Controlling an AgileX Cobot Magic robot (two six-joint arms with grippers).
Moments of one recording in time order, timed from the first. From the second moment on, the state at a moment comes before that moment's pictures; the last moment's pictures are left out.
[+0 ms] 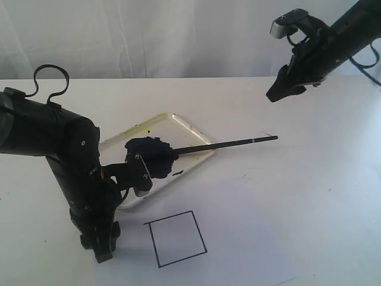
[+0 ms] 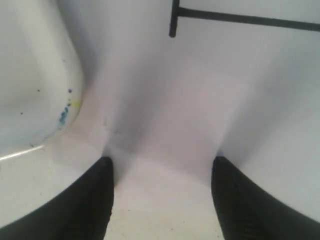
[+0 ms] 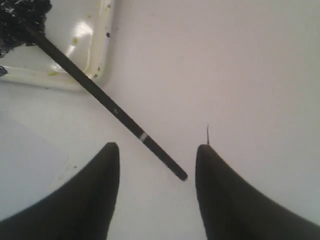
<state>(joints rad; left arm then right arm) -0.64 1.80 -0.98 -0.06 0.75 0.62 0.02 2.02 -1.72 0.57 1.04 -1.05</state>
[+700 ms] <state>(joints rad) -0.64 1.80 -0.98 -0.06 0.74 0.62 0.13 2.26 -1.72 0.72 0.93 -1.53</state>
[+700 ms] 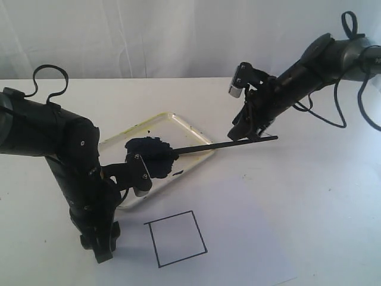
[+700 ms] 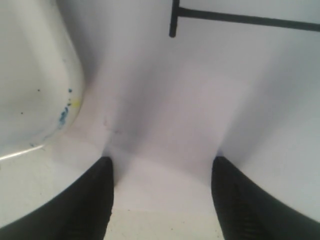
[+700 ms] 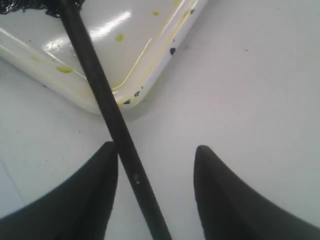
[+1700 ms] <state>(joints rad) -0.64 1.80 -0.98 -0.06 0.74 0.62 0.15 2.34 -1.72 0.74 0.94 -1.67</state>
